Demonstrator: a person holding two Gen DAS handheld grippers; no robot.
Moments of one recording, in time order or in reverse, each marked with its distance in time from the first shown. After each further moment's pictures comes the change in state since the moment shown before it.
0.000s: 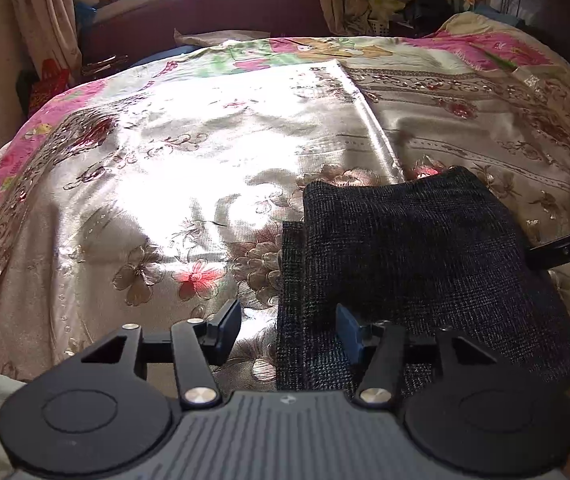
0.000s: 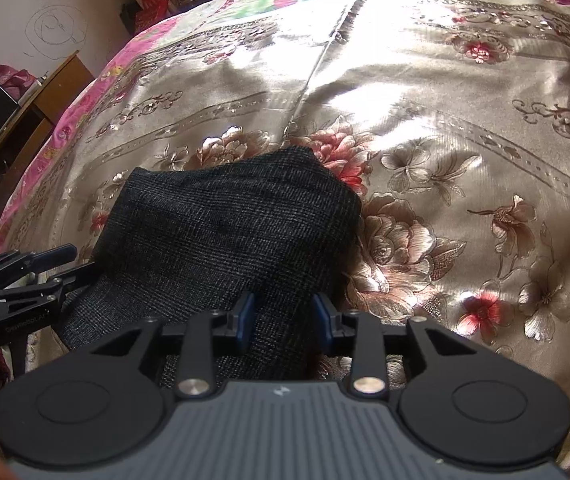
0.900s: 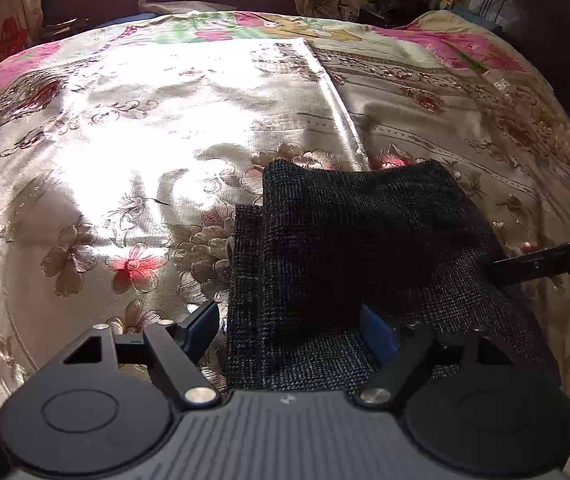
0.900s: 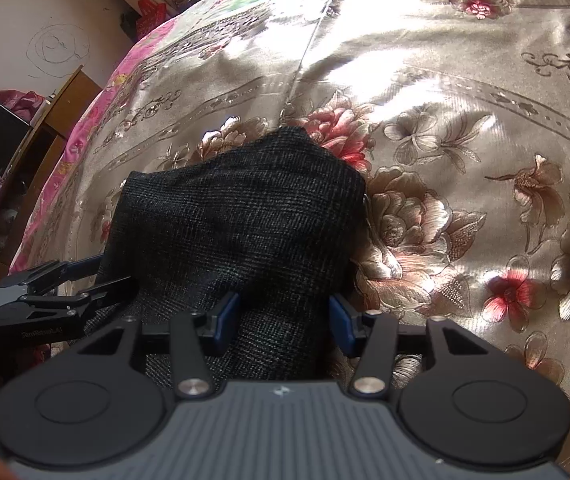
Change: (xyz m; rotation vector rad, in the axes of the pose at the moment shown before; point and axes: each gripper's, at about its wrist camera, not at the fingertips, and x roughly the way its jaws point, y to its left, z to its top) left arm 0.030 0.004 0.003 -0.054 0.070 -0.200; right arm 0.016 -0.021 -0.002 0.100 0.029 0.111
